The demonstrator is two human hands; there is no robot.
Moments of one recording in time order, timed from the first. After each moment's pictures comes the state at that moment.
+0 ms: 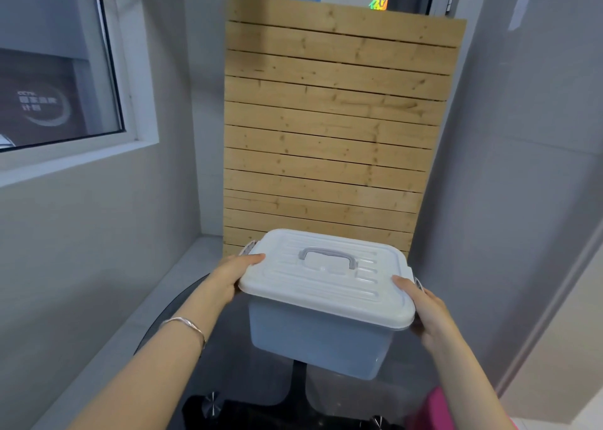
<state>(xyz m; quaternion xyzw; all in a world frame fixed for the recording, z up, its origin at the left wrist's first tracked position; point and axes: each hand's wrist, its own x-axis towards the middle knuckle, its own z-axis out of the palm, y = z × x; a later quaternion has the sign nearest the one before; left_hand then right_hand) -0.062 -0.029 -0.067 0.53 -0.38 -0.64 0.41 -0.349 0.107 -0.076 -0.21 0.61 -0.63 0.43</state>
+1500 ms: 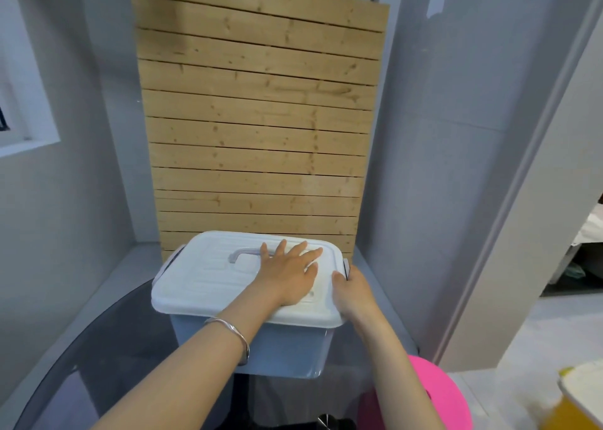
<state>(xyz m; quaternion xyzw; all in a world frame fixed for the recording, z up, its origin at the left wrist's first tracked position) -0.235 0.008 -0.061 0.40 -0.91 -0.08 0.06 -0.338 0.092 -0.074 -0.35 0.75 -0.49 0.28</state>
